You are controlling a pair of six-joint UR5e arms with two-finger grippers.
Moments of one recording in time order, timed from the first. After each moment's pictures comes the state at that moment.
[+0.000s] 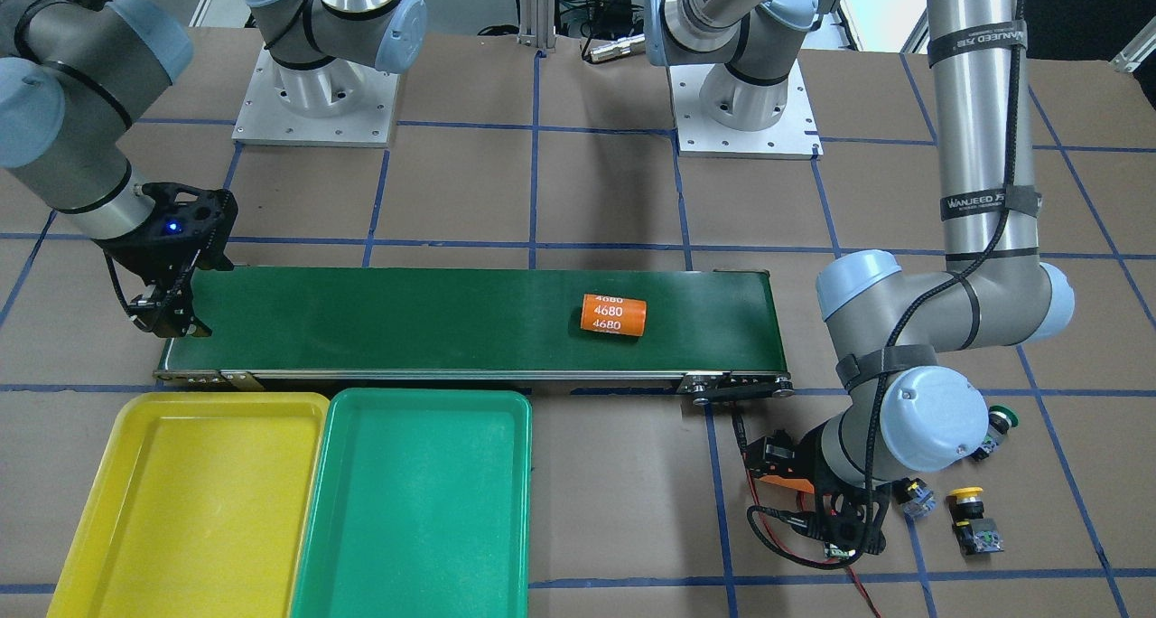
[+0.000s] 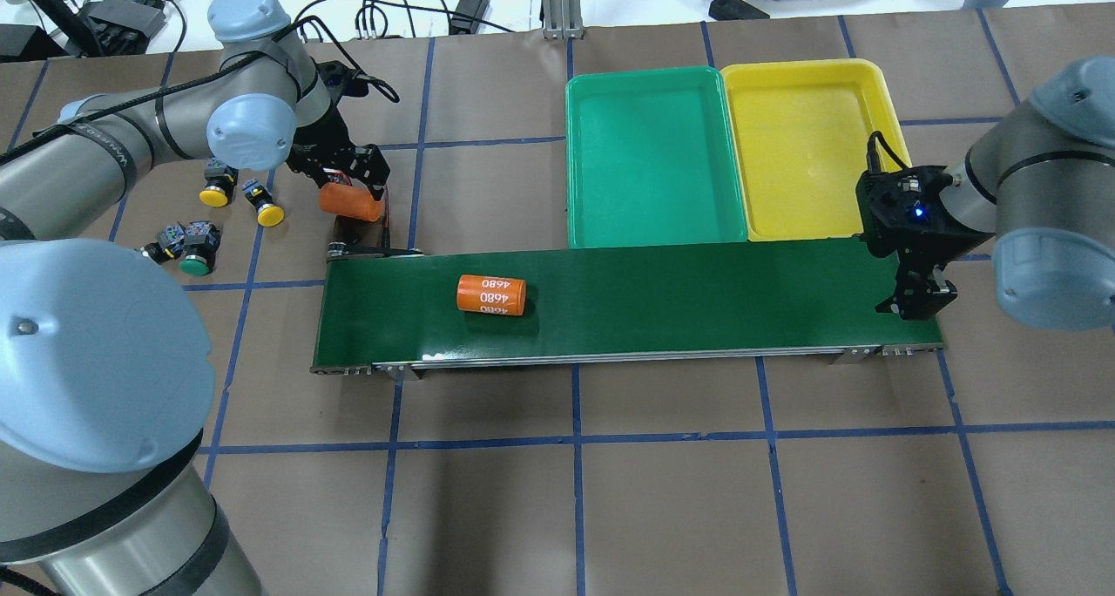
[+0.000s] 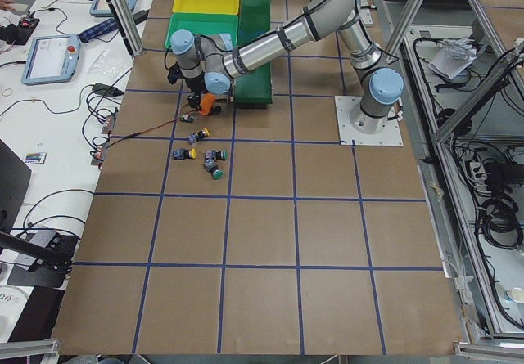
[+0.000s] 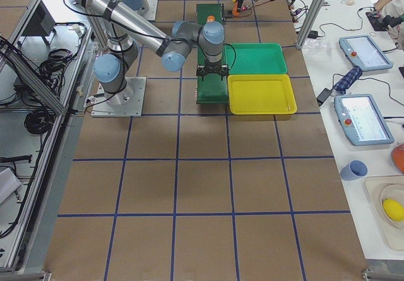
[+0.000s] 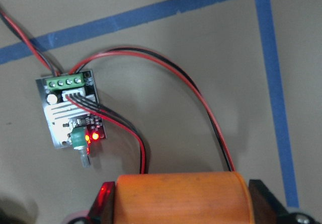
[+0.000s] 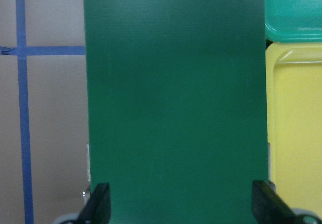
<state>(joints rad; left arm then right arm) -1.45 -2.20 -1.47 -1.11 1.56 0.37 1.25 -1.55 2.09 -2.11 -1.44 -1.90</state>
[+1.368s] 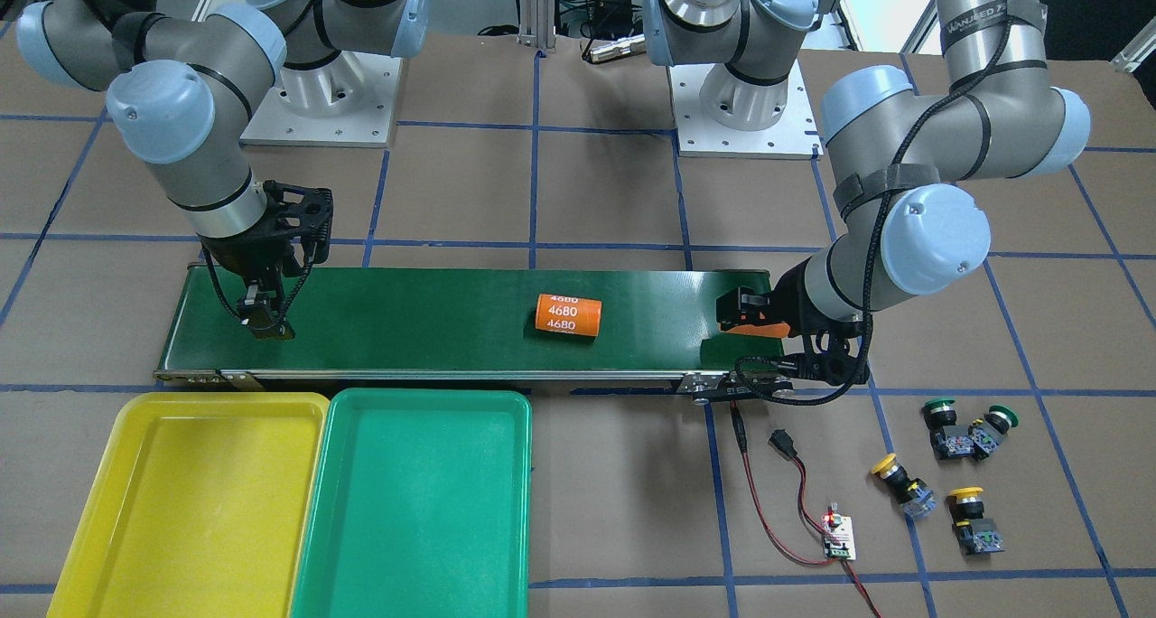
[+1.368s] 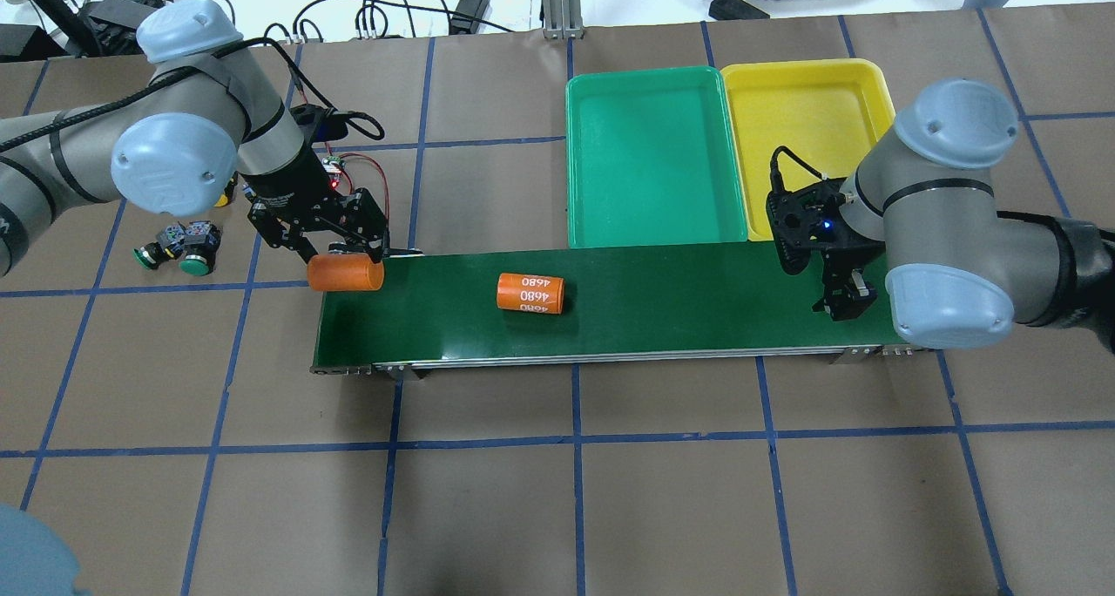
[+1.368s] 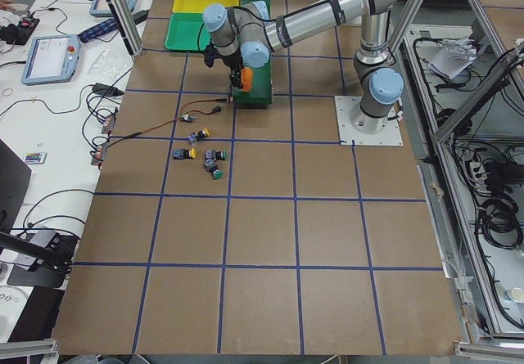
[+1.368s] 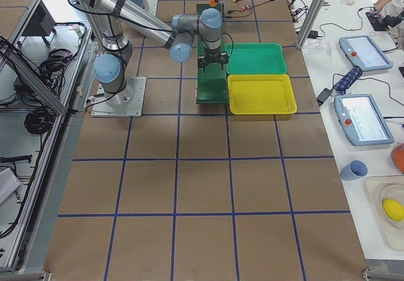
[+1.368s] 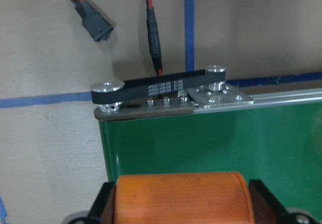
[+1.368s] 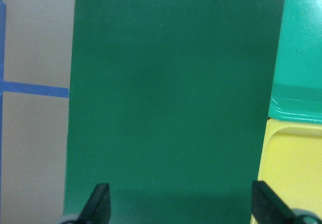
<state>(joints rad) -1.45 -1.86 -1.74 -1.37 1.48 0.18 1.44 -1.50 2.10 -2.25 -1.52 -1.82</state>
